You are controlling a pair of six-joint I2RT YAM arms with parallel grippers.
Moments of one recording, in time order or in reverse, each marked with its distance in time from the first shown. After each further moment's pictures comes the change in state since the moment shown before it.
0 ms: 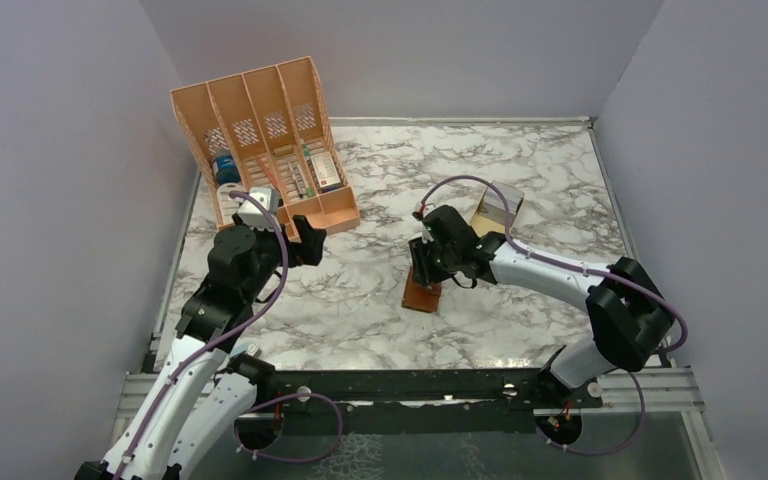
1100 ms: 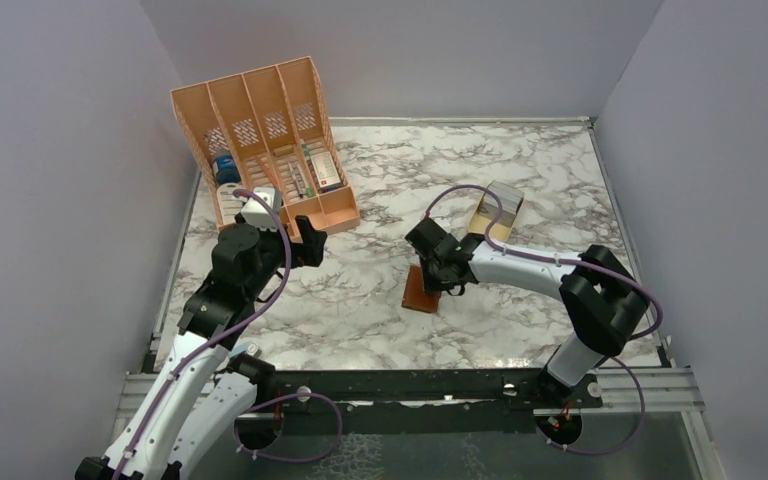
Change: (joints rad) left arm 0.000 0.018 0.000 -0.021 0.000 0.000; right arm 0.060 0.127 0.073 -0.196 0.246 0.288
